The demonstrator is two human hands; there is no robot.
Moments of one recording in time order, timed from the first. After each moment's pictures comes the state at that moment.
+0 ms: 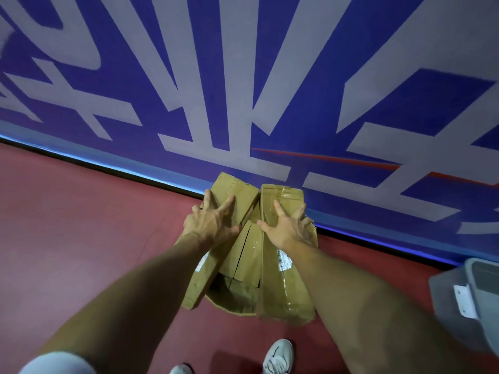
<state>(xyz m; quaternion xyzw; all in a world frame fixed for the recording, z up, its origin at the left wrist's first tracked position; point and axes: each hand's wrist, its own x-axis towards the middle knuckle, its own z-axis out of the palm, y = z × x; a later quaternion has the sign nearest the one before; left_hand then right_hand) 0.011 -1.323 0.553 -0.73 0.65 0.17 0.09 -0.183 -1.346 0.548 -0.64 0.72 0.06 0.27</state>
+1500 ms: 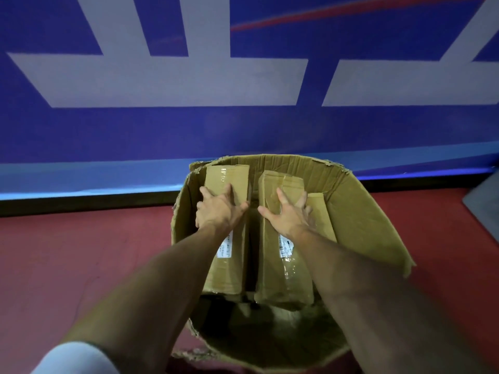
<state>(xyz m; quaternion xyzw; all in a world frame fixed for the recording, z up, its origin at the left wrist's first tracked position) 0.045 -1.461 0.161 -0.69 0.67 0.25 -0.01 -0.125 -1.416 0.152 -0.50 0.83 -0.03 0.26</state>
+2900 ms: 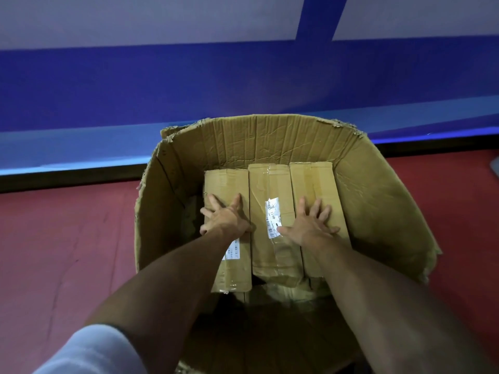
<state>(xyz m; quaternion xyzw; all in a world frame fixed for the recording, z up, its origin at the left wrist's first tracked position) -0.003 -1.453 0.056 -0.68 0.62 0.36 0.14 -0.183 -1.401 0.037 -0.44 0.83 0.14 0.30</state>
